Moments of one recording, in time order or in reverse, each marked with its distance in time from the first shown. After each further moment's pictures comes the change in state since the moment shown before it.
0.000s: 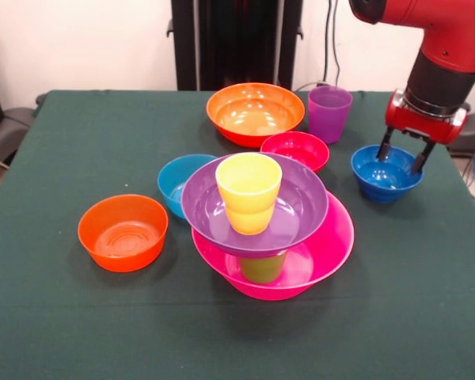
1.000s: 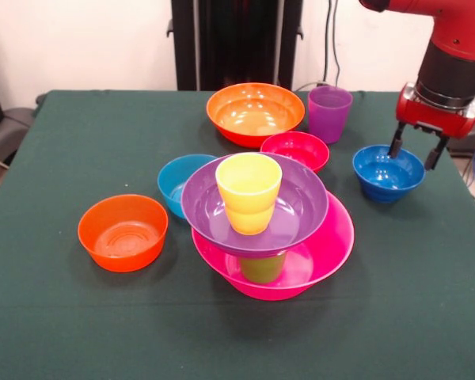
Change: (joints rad) arm 0.000 -0.032 0.002 0.002 0.030 0.000 0.000
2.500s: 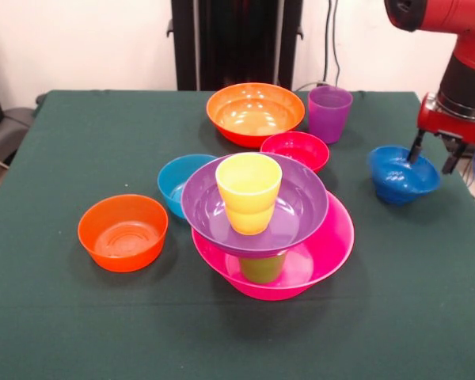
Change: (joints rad) arm 0.081 0.068 -0.003 -0.043 0.025 0.006 0.000
